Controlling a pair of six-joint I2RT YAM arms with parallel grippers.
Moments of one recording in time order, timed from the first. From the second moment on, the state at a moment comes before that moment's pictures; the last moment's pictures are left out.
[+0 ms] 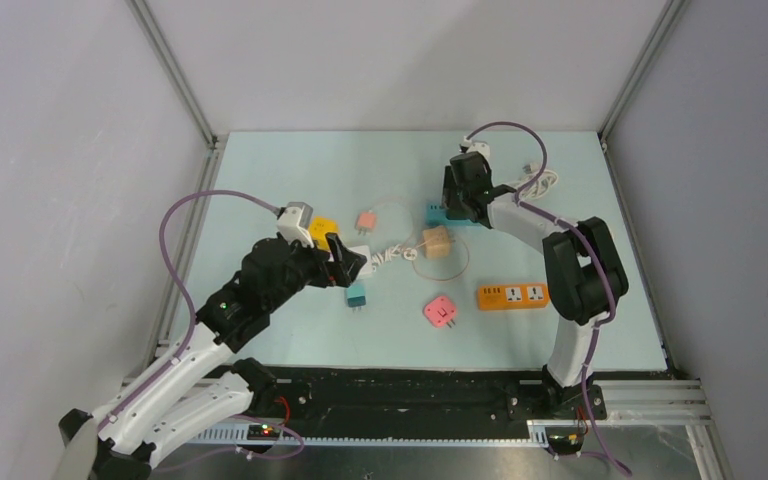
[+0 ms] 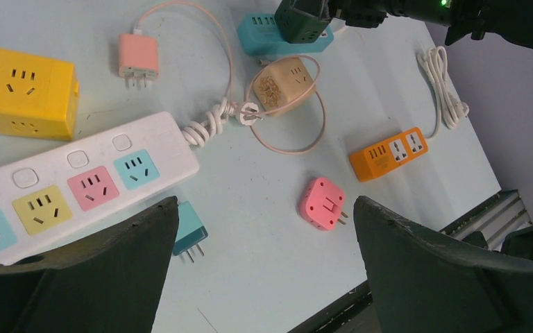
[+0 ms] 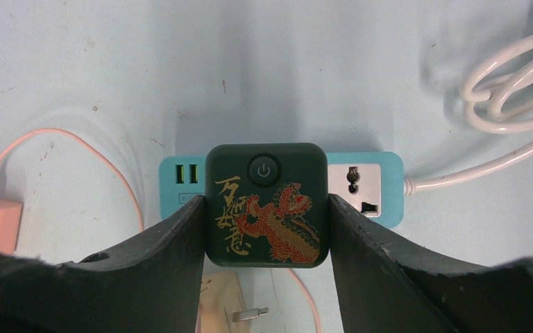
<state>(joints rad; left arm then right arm) -0.66 0.73 0.70 -0.31 -0.07 -0.52 0.44 1.89 1.31 -0.17 0.30 0.38</state>
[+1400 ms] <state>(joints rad) -0.66 0.74 0.68 -0.32 -0.07 -0.52 0.52 1.86 1.25 -0.24 0.33 0.51</state>
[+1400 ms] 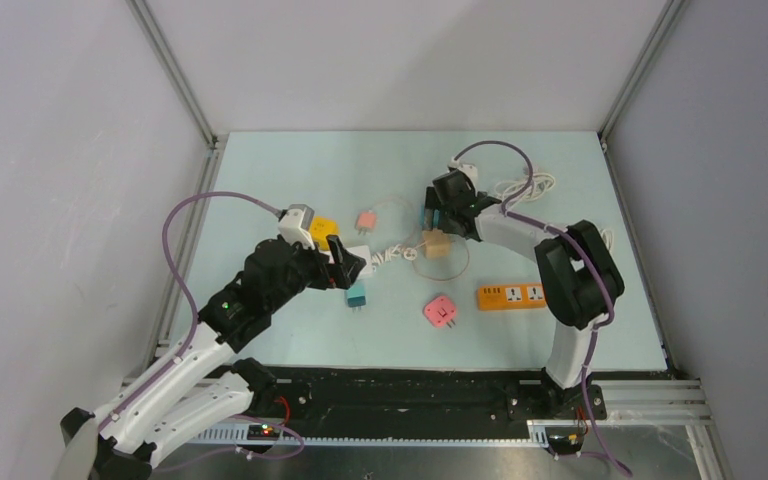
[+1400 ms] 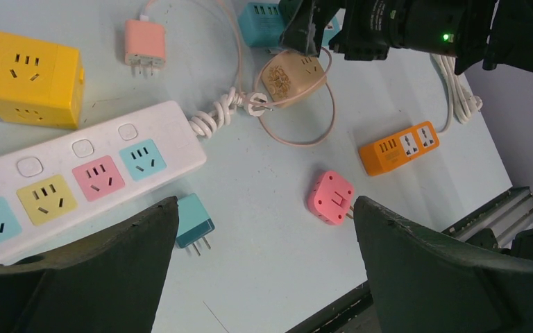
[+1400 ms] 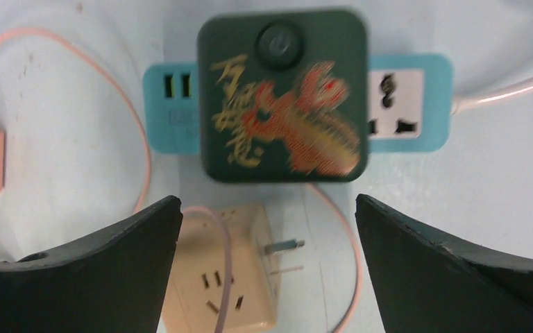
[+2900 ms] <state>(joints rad) -0.62 0.85 0.58 -0.39 -0.15 -0.66 0.91 1.44 0.95 -0.46 0.15 0.64</state>
